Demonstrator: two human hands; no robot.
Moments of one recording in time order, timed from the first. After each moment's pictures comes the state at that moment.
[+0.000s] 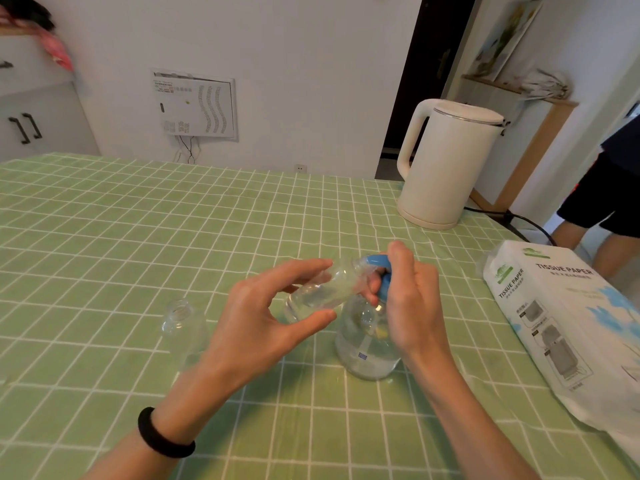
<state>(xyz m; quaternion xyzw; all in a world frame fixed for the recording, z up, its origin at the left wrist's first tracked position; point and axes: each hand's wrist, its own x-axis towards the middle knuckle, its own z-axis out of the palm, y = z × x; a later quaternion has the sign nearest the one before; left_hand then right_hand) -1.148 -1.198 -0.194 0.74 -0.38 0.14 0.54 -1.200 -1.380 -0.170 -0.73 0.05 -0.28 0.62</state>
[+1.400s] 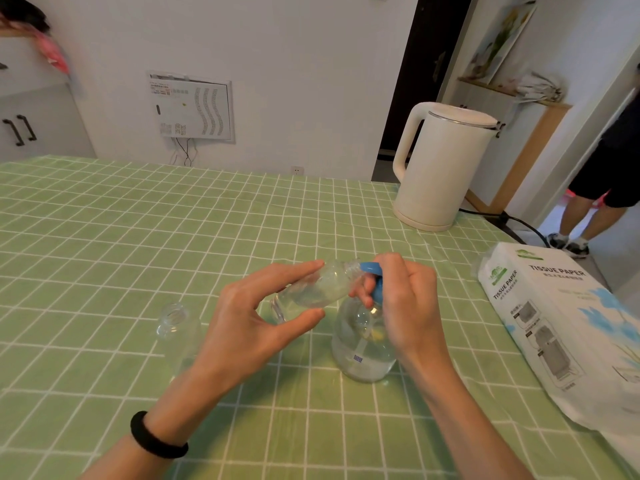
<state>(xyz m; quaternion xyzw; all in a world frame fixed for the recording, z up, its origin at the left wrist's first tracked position) -1.142 -1.193 -0.201 0.72 -0.39 0.14 0.55 -1.199 -1.385 -0.170 -0.75 0.04 -0.28 0.60</state>
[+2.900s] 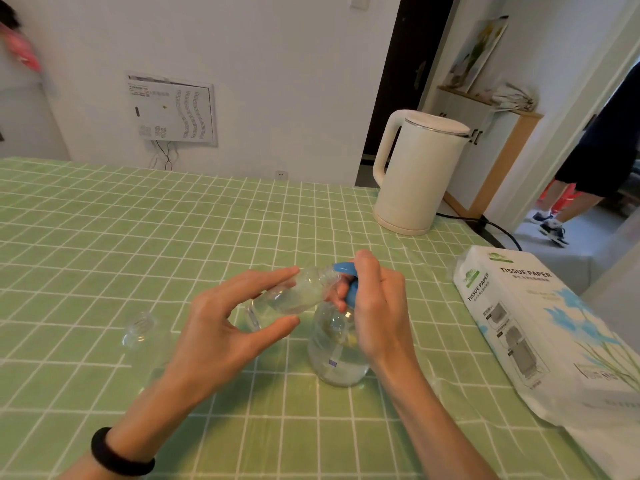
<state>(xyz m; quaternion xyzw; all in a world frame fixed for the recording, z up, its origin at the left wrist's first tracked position) -1.141 -1.194 -0.204 0.72 -0.39 0.14 0.55 -1.201 -1.383 -0.173 -0.75 0.06 -0.28 0.59</state>
